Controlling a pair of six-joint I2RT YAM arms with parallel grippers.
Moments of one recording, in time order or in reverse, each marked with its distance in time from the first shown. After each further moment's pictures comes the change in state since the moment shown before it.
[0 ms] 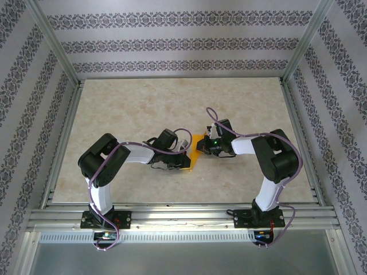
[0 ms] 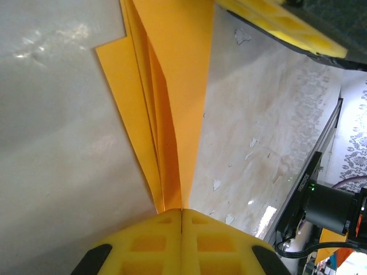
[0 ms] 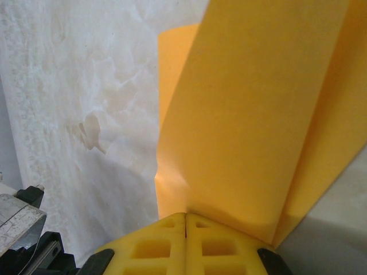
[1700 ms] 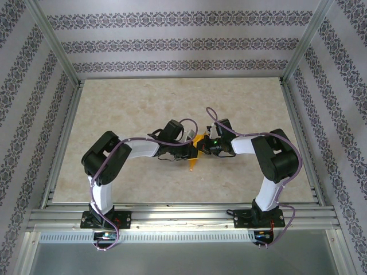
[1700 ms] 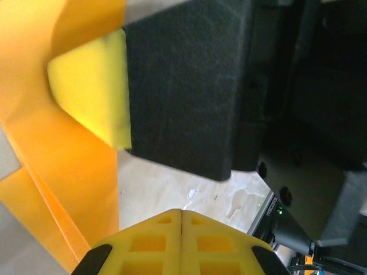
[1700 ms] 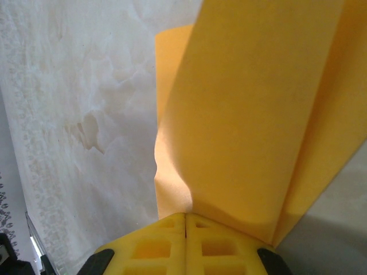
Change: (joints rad) left arm -0.008 0.050 0.181 -0.032 -0.008 -0.031; right arm 0.000 0.004 0.011 -0.020 0.000 -0.003
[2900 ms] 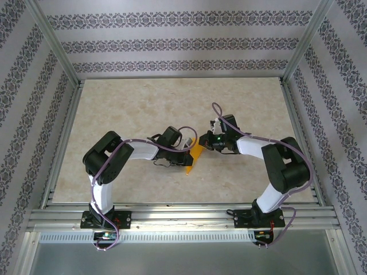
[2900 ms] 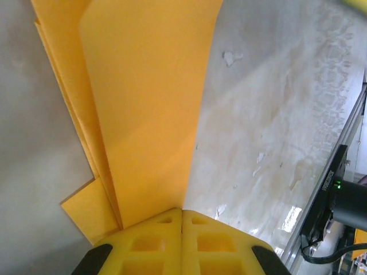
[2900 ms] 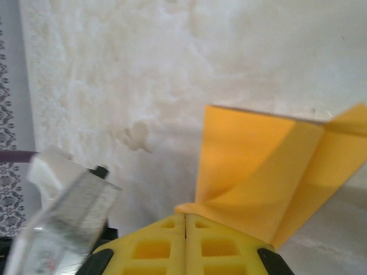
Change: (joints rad) left arm 0.000 0.001 -0.089 -0.063 -0.022 0.178; right arm -0.013 -0.154 0.000 -0.064 0.007 -0.003
